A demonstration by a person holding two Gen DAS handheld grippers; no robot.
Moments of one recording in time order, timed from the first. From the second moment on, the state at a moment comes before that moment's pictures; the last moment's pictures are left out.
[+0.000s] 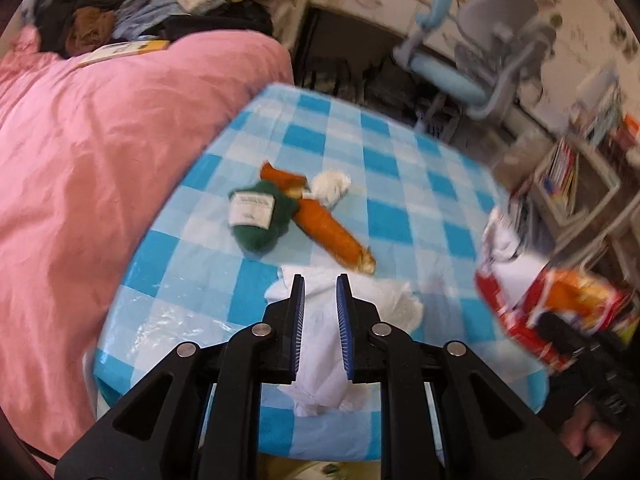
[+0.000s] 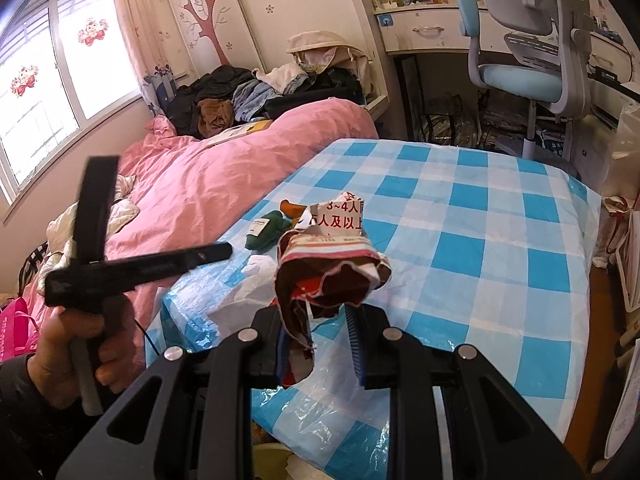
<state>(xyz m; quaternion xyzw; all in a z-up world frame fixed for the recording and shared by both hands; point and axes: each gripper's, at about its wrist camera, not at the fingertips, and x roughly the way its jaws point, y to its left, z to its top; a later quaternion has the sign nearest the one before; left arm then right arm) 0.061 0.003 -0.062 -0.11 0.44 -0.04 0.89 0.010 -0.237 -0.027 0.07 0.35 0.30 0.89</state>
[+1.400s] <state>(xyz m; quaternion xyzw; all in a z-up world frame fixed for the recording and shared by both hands) 0.072 -0.054 -0.092 -0.04 0.45 -0.06 0.89 0.008 -0.243 -0.028 0.08 0.35 0.30 0.88</state>
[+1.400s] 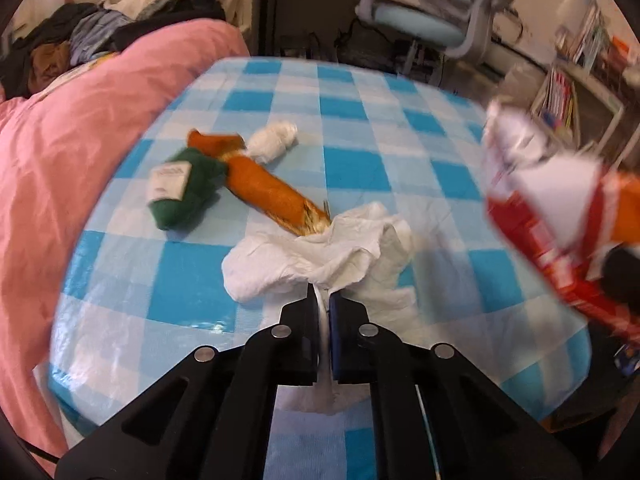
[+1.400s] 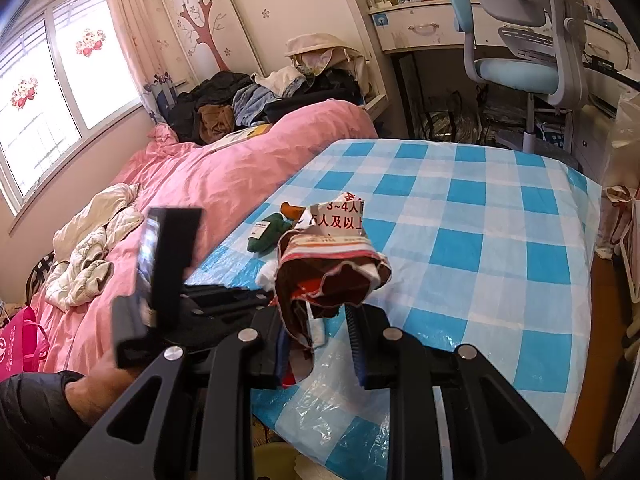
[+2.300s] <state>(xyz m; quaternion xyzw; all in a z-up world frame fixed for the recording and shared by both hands) -0.084 -0.022 -0.045 -0.09 0.36 -0.06 0.93 -0.113 -0.226 -0.061 0.09 0.38 0.31 0.87</state>
